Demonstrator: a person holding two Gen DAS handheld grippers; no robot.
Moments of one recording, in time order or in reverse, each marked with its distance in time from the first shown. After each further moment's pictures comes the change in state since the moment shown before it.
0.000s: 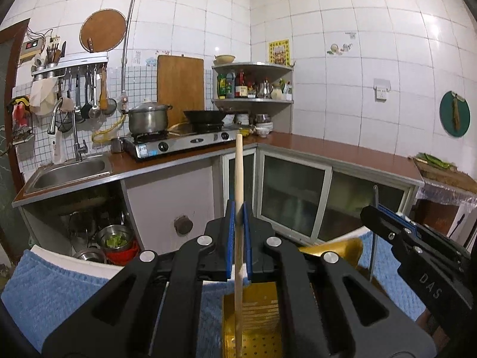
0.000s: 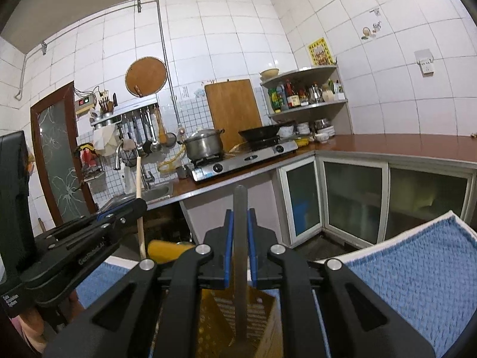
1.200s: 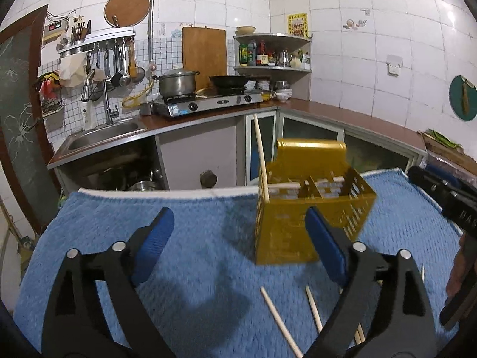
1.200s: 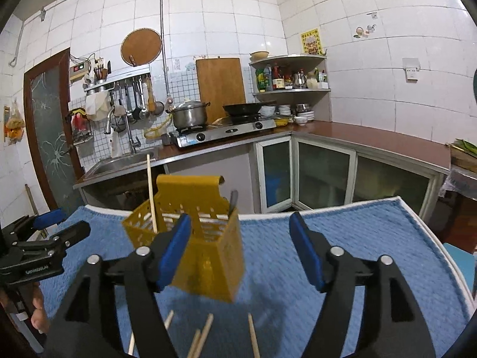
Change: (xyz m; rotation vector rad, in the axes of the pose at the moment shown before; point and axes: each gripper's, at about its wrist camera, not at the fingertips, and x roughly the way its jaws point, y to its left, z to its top) left arm -0.132 0.014 -0.060 -0.019 0.169 0.100; right arm -0.125 -0.003 -0.018 -0.096 0.133 -0.122
